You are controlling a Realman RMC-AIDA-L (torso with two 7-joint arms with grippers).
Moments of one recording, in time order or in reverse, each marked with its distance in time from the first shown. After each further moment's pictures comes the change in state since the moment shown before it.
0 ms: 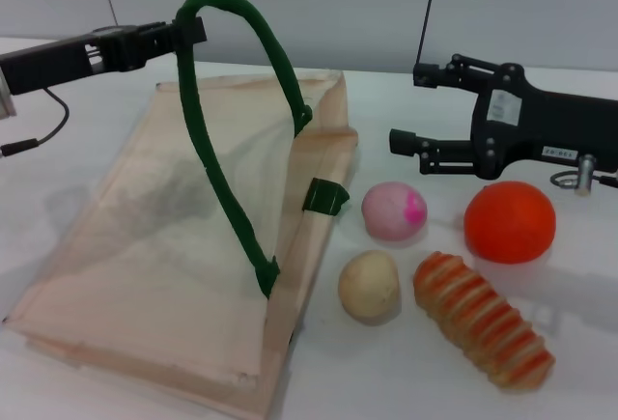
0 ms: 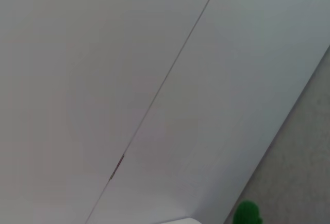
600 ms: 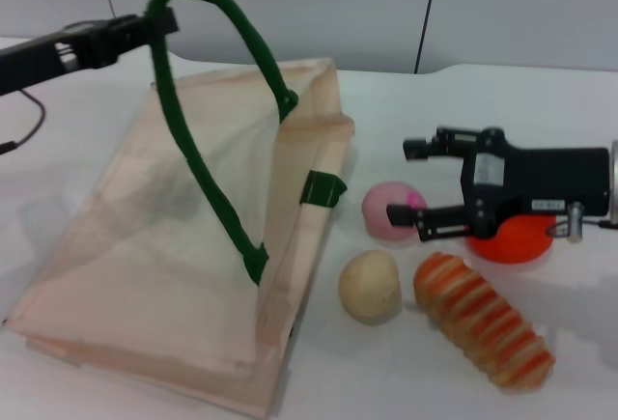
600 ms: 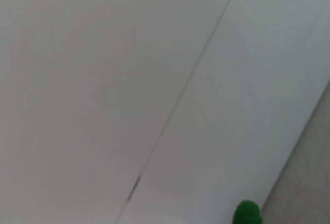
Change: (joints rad) left arm 0.047 0.007 -0.003 -0.005 -0.070 -0.005 0.047; right arm 0.018 0.007 0.013 -0.006 -0.216 -0.020 0.107
